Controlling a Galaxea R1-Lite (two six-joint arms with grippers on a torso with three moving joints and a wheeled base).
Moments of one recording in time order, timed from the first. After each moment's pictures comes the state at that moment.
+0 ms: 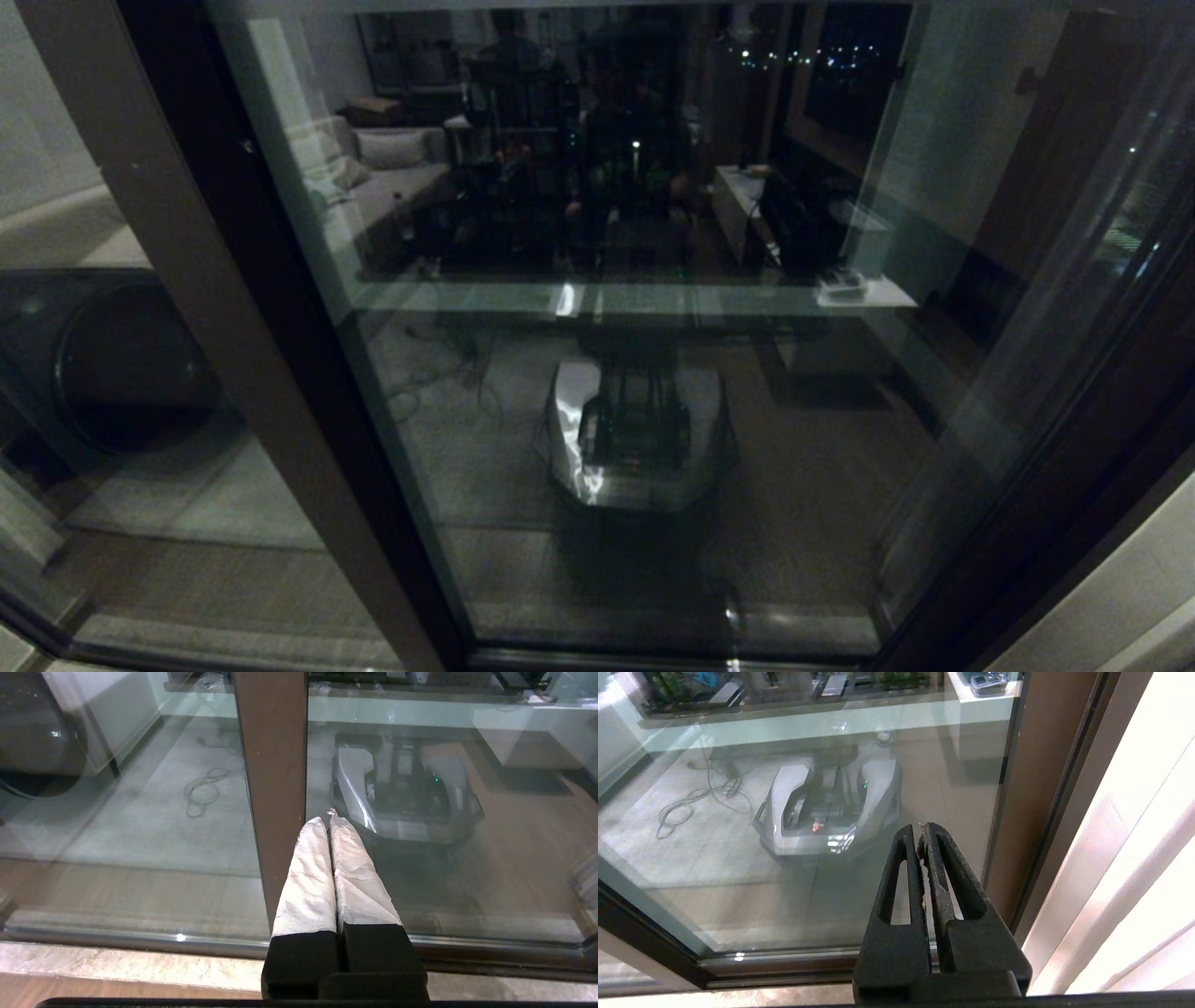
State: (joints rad) left arm -0.01 0.00 0.00 0.01 0.00 -0.01; right arm 0.00 0.00 0.00 0.00 -0.03 0.05
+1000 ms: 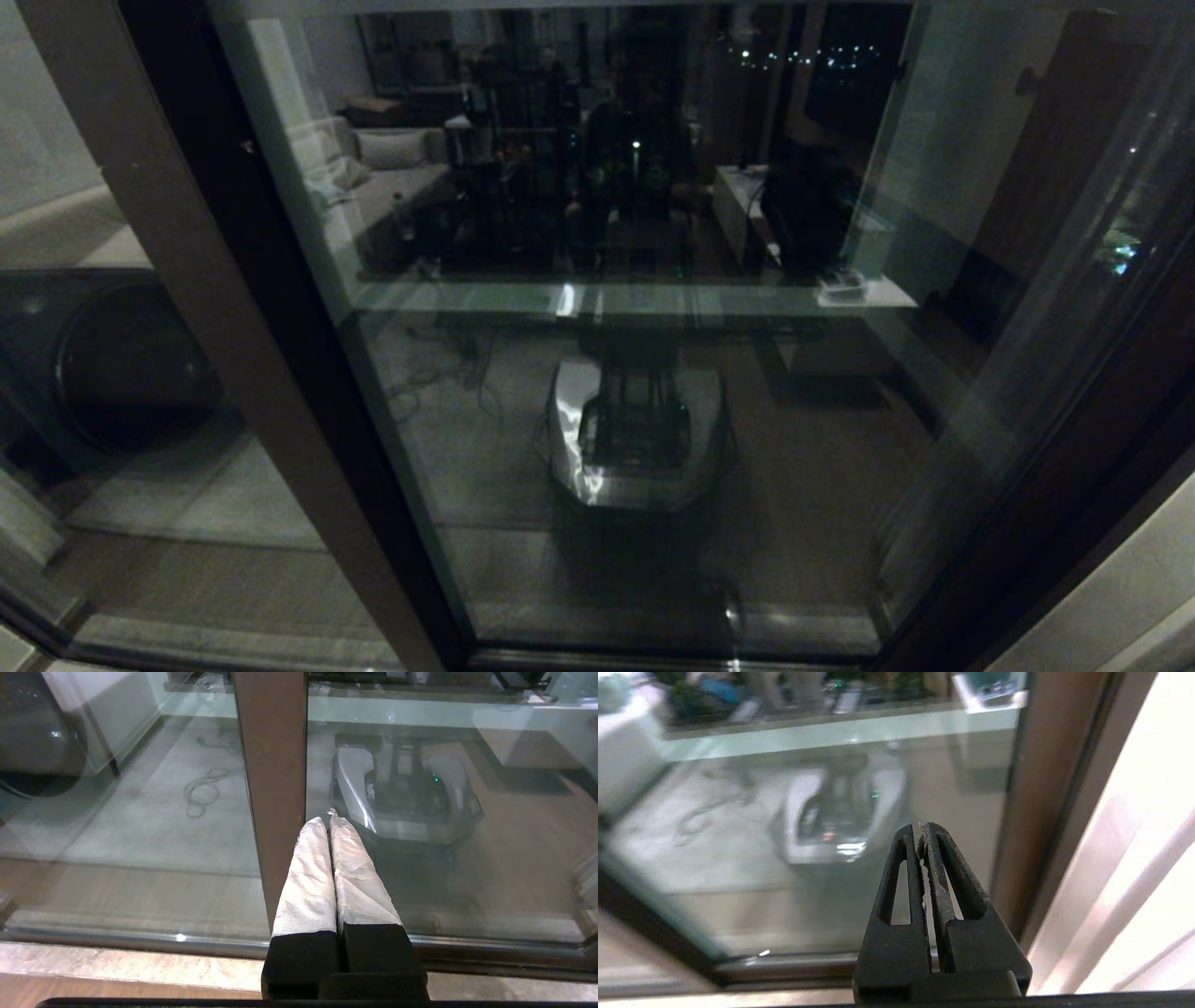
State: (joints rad) left arm -0.01 0.00 0.00 0.01 0.00 -0.01; right arm 0.00 0.04 -0.18 0.12 -0.01 0.07
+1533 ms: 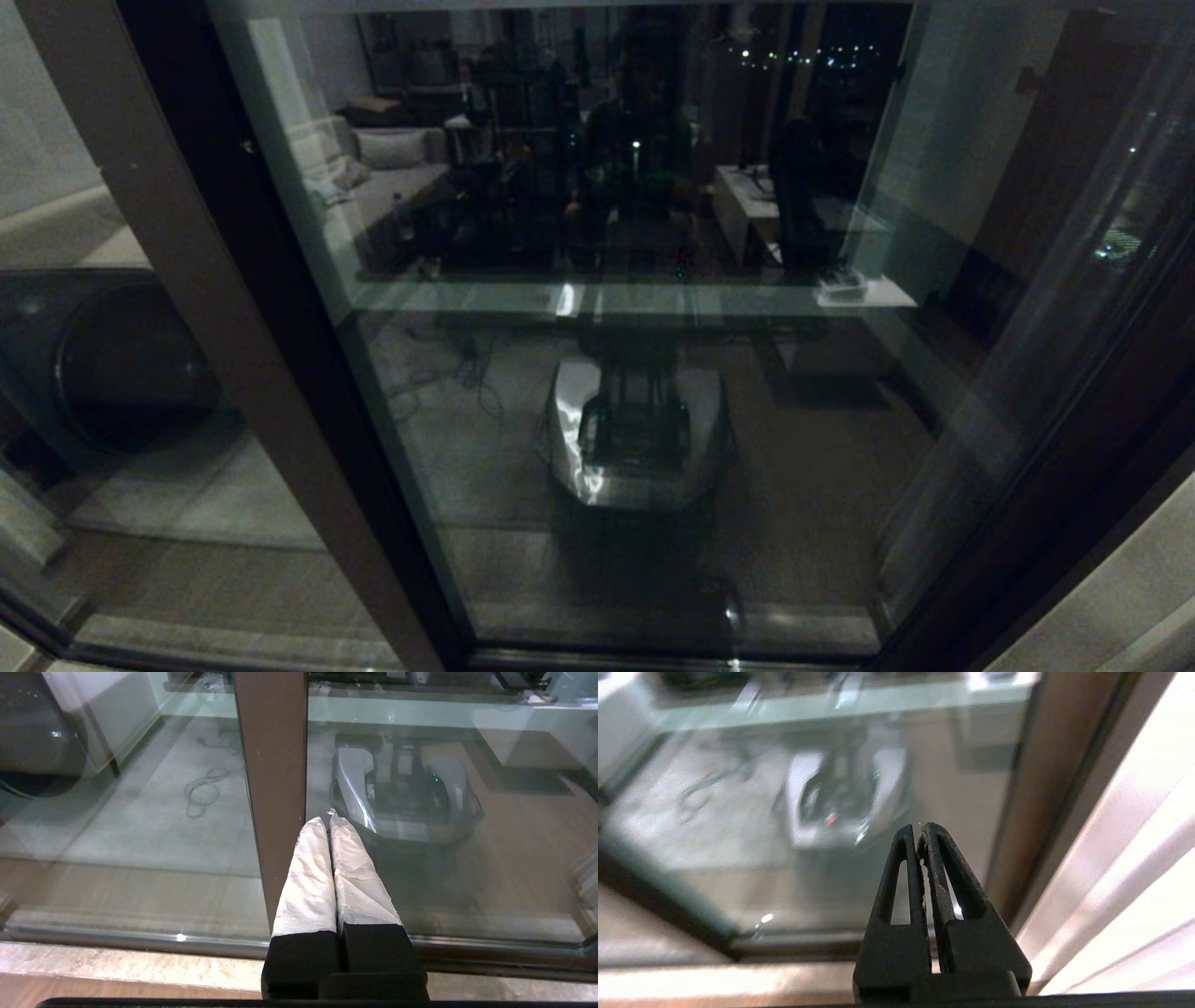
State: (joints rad) left arm -0.01 0.00 0.00 0.01 0.00 -0.01; right arm -0.01 0.38 -0.55 0.26 0.00 0.07
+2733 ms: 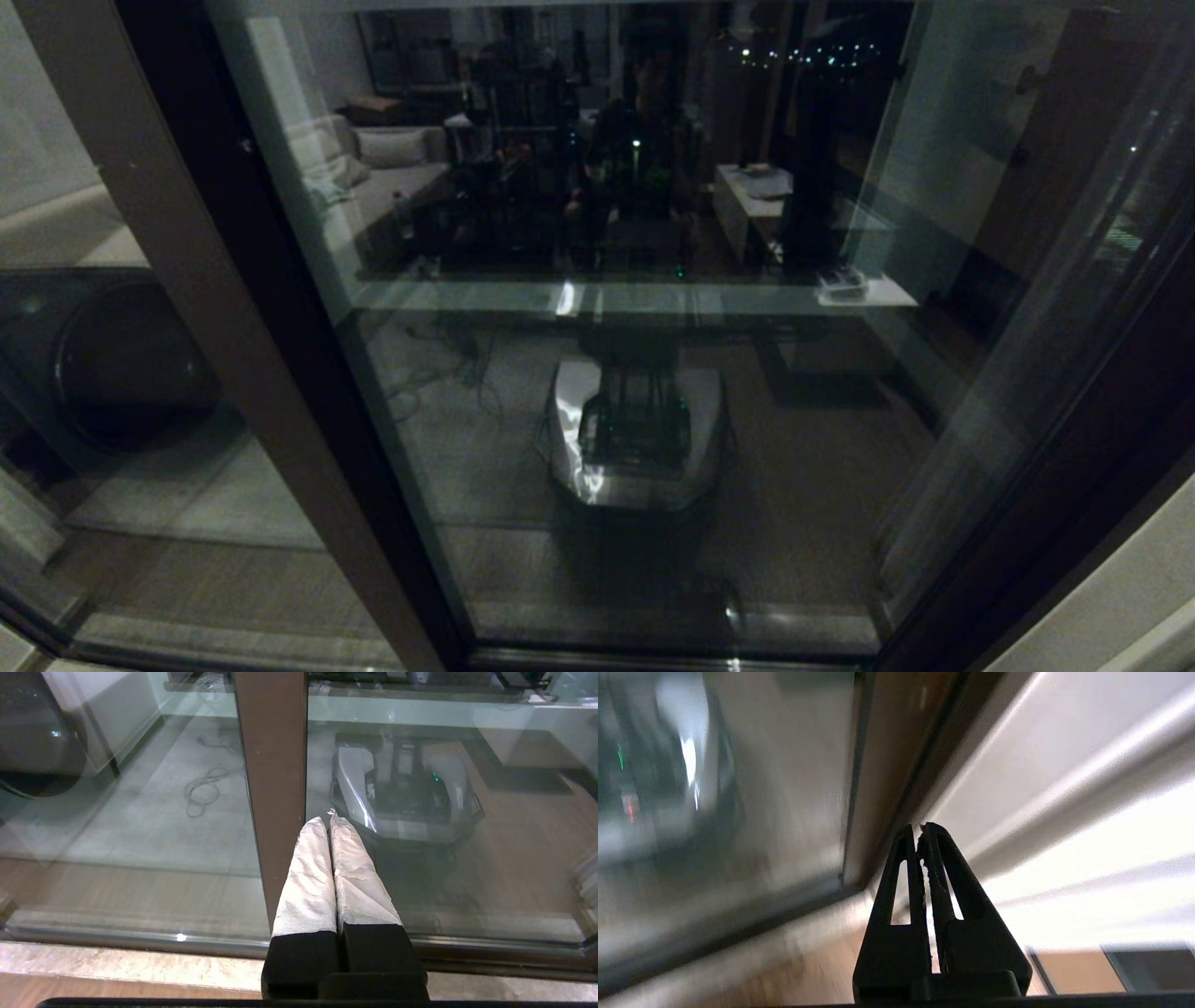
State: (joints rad) left arm -0.01 0.00 0.00 0.01 0.00 -0.01; right arm -0.28 1.25 -1.42 0.63 -0.24 -0.07
